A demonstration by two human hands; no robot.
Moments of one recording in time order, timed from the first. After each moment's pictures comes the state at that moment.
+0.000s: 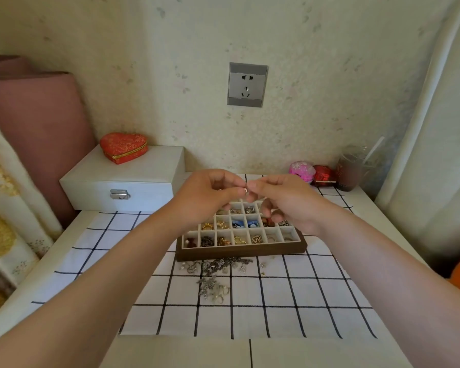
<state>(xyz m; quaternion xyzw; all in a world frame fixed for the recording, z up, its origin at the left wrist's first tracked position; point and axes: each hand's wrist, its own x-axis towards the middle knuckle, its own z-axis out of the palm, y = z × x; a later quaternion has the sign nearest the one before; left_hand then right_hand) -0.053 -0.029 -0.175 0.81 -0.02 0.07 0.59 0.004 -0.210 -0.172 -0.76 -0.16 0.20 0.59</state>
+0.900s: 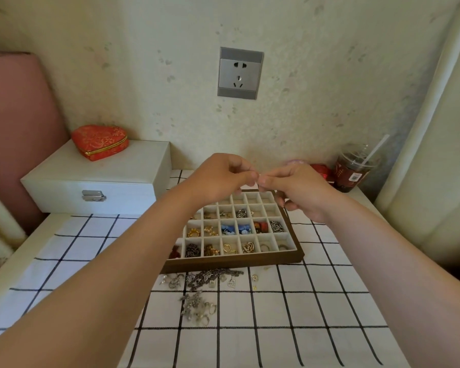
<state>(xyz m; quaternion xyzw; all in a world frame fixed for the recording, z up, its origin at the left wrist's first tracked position) 0.024 -0.048 -0.177 0.87 -0.05 0.04 0.49 0.064 -0.233 -0.182 -0.81 -0.13 0.15 0.55</state>
